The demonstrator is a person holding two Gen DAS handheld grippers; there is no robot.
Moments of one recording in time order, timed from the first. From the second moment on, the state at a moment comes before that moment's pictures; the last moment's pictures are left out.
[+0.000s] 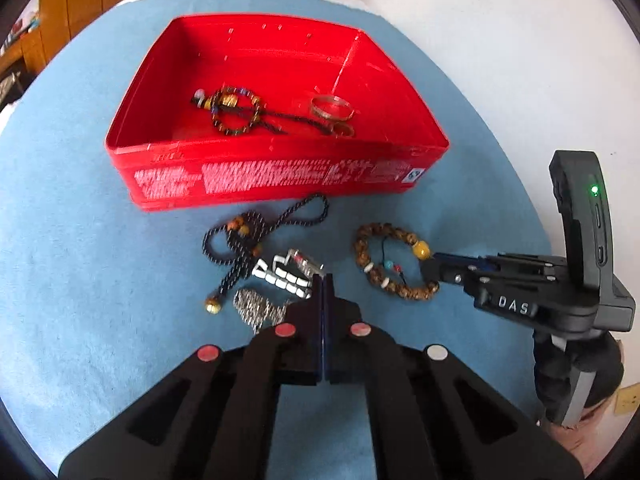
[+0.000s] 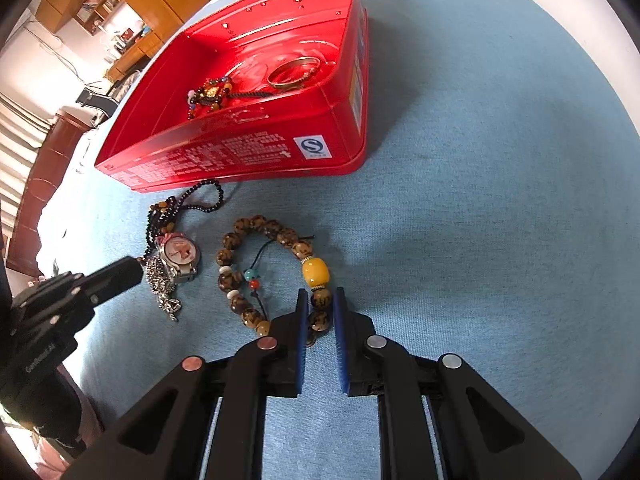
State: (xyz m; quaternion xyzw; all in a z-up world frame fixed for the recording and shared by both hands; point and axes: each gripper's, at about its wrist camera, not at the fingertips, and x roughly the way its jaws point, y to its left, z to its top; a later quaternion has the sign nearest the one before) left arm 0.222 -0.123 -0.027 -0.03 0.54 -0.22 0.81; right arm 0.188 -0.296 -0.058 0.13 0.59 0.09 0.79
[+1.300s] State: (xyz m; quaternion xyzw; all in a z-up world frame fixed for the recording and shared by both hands) left arm 0.294 -0.154 -0.089 -0.09 0.59 -0.17 0.79; right arm 0.190 -0.297 -0.059 0.13 0.59 0.10 0.79
